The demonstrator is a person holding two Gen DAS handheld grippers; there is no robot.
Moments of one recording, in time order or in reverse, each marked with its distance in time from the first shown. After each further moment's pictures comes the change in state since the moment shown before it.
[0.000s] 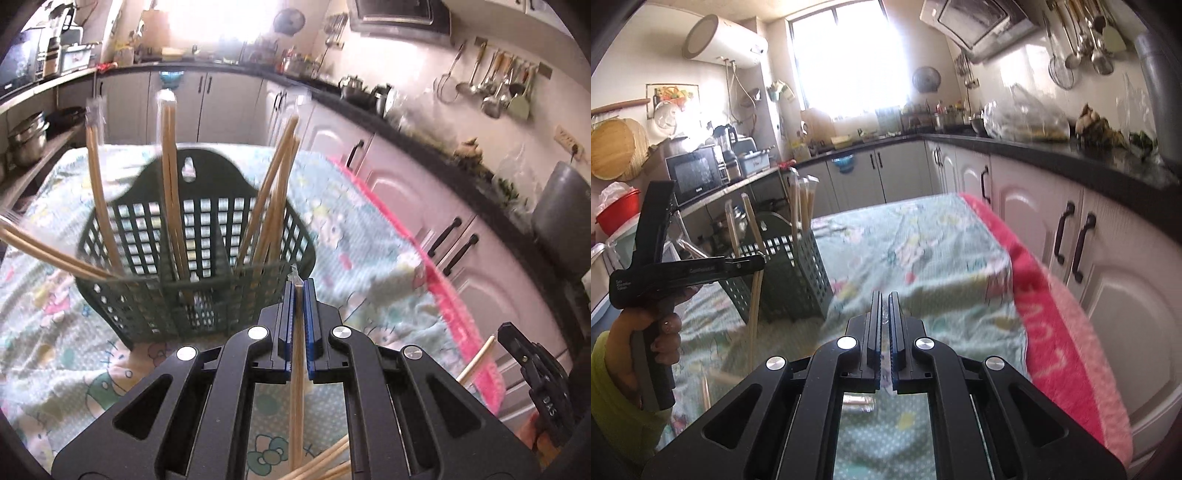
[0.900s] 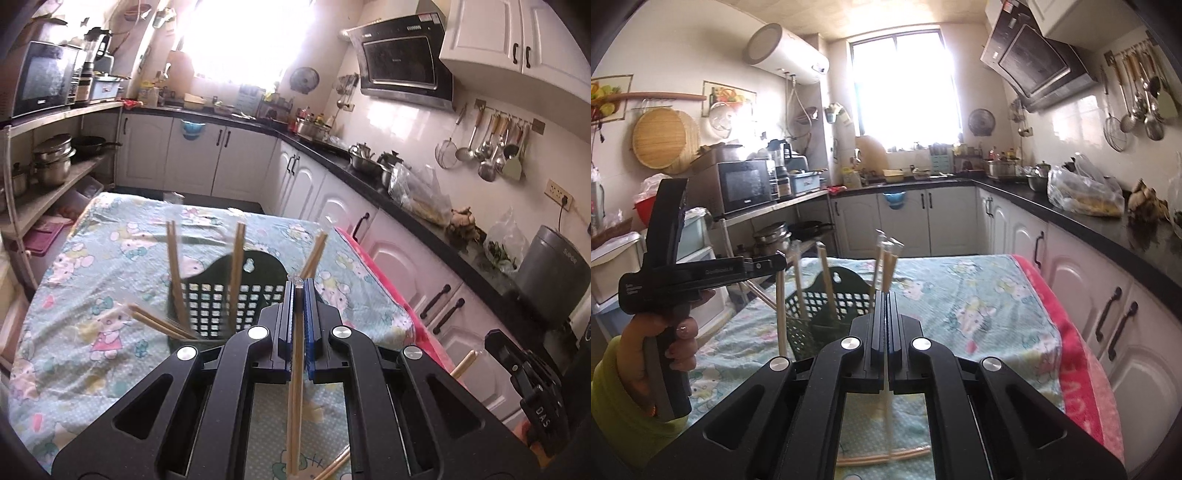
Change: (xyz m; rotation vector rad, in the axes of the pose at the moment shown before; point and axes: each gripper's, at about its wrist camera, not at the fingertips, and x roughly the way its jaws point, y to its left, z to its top) left arm -0.085 0.033 0.029 -0.060 -0.220 0.016; right arm -0.013 0.076 0.054 -0.151 -0.130 0.153
